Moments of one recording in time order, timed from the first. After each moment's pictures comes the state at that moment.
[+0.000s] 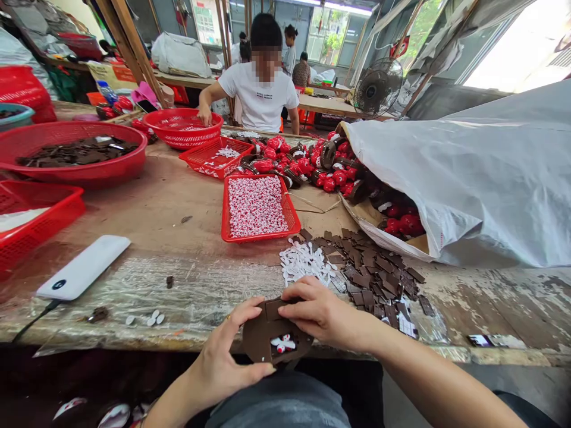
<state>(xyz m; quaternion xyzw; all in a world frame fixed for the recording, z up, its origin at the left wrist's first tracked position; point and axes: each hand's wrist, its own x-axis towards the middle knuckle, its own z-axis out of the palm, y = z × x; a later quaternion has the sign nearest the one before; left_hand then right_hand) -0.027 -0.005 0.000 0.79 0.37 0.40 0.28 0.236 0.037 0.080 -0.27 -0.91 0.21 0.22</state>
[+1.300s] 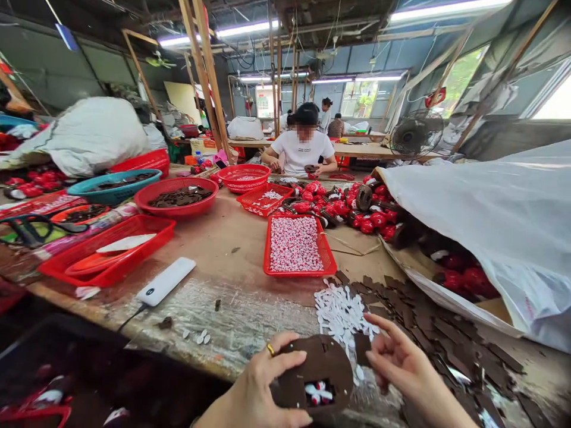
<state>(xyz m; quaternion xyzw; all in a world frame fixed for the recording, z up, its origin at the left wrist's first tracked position) -0.020 0.004 0.003 0.81 0.34 0.41 0.25 0.292 0.022 0.024 -0.54 -0.50 0.53 0.43</state>
